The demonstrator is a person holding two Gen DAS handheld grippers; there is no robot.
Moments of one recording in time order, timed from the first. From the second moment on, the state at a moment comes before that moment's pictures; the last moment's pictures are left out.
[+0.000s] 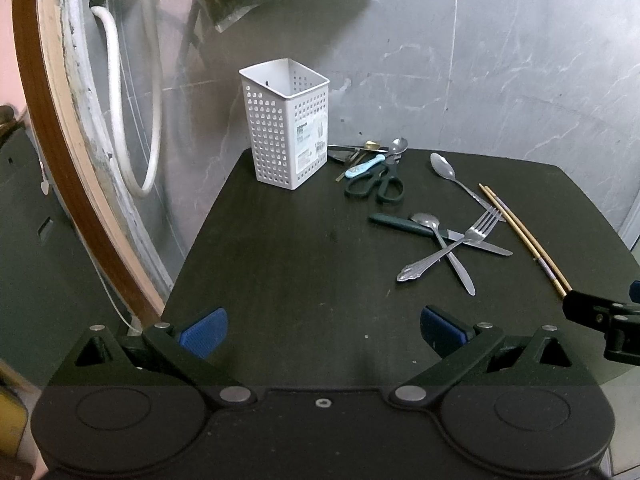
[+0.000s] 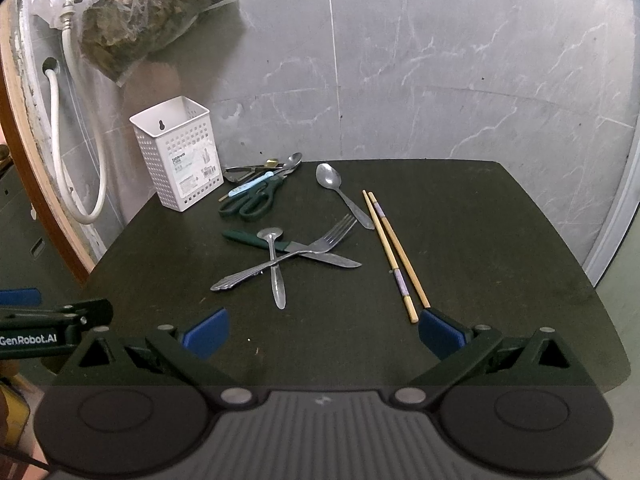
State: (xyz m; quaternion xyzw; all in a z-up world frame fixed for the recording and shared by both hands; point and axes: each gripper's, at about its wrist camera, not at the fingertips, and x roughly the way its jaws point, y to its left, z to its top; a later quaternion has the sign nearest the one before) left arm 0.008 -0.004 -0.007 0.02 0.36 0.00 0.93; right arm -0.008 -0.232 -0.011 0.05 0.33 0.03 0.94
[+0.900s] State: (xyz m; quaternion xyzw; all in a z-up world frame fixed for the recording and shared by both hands) left arm 0.208 0.054 -0.008 0.09 0.23 0.06 0.97; right arm 0.095 -0.245 -0.011 0.04 0.29 0.17 0.94
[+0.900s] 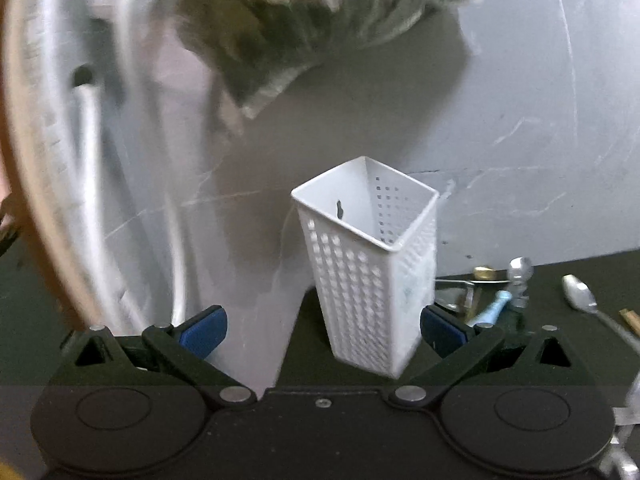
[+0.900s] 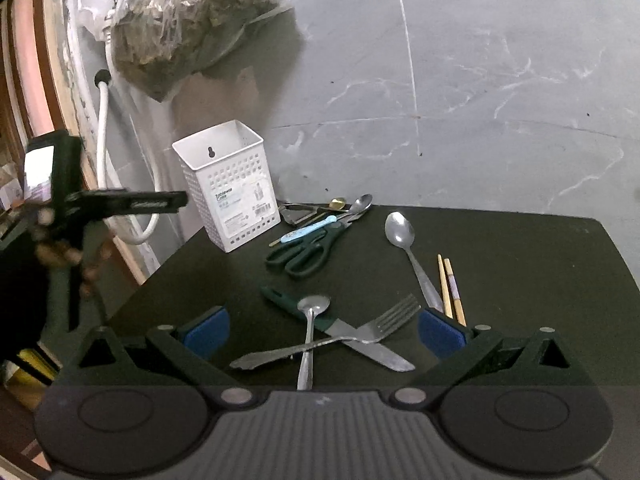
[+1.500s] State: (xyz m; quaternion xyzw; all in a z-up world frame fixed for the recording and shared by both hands) left arm 0.292 0.060 -0.041 0.17 0.20 -0.10 0.96; right arm 0.113 -0.201 -0.016 0.09 0.33 -0.03 0.94
